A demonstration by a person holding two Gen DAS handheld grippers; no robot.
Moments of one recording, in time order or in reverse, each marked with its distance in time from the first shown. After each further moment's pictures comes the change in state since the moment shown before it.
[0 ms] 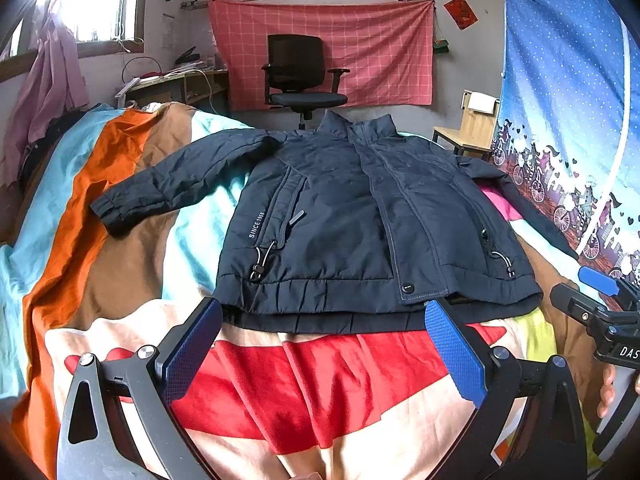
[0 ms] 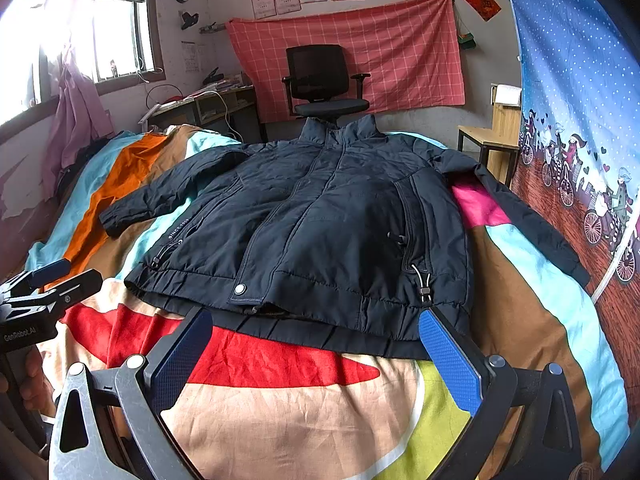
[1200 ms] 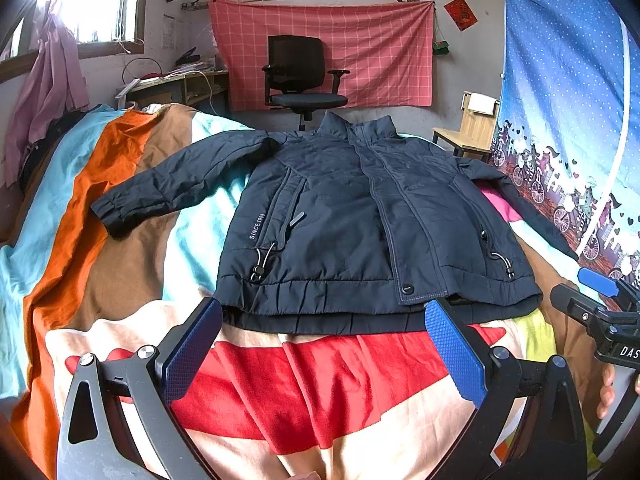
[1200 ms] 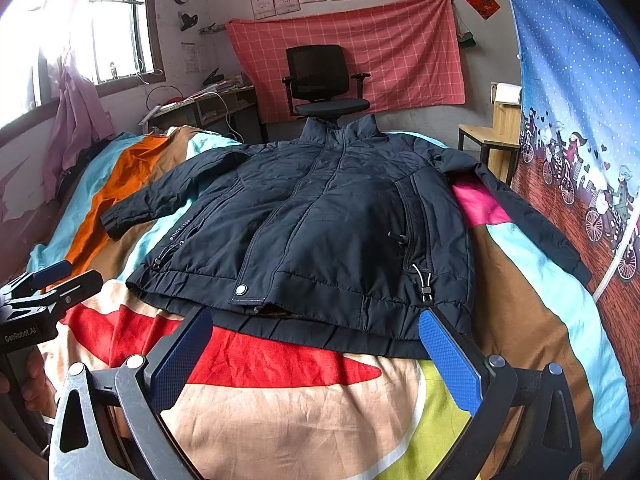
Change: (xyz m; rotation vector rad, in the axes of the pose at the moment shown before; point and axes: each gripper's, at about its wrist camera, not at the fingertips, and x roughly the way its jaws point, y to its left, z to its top) left arm -0.001 0.000 -0.001 -0.004 0.000 -0.004; right arm 0.000 0.000 0.000 0.003 0.001 0.002
